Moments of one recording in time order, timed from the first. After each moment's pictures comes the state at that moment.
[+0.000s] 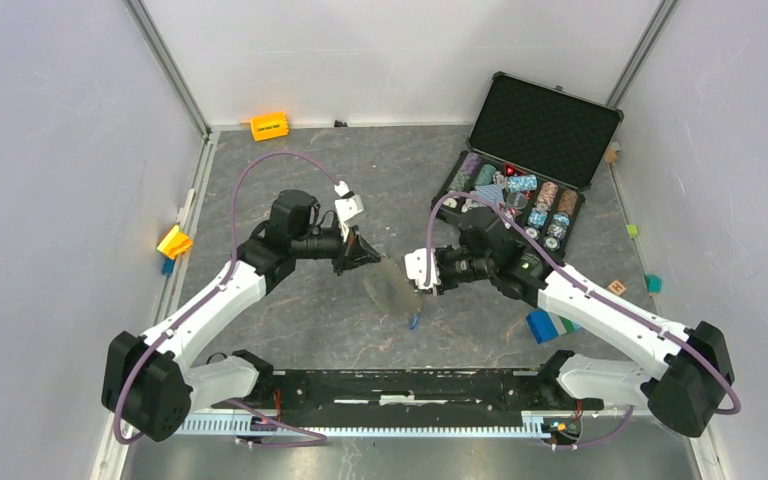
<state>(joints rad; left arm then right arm) -0.48 1.15 0.81 -0.17 0.81 0.21 0.78 1.15 0.88 -0.35 -0.59 -0.87</state>
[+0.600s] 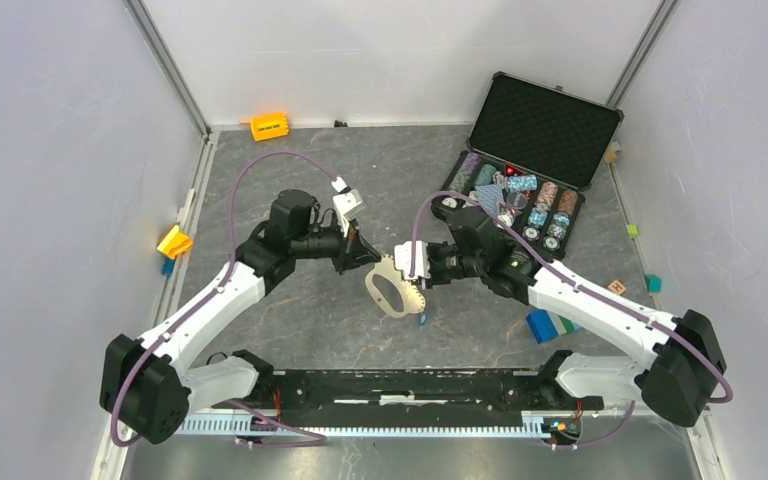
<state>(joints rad) -0.50 1.14 0.82 -0.18 0.74 0.04 0.81 1.21 0.88 -0.28 -0.46 -0.79</state>
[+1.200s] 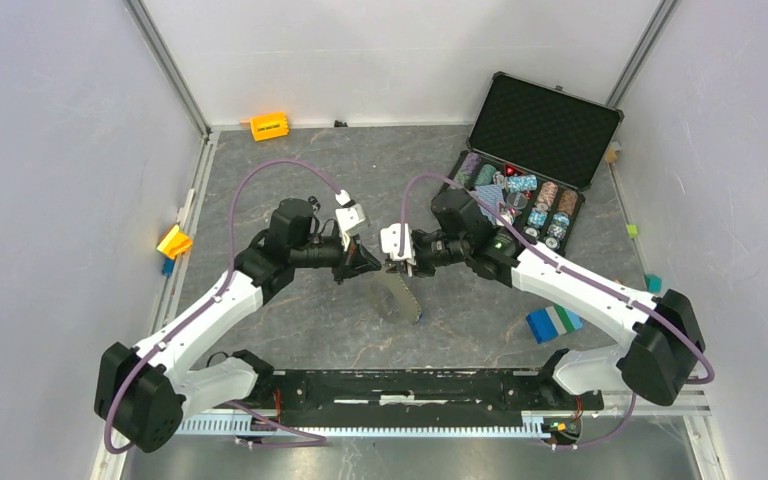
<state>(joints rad) -0.53 1.09 0.77 -0.18 0.74 0.16 0.81 1.33 1.04 -0.30 -0.61 -0.72</state>
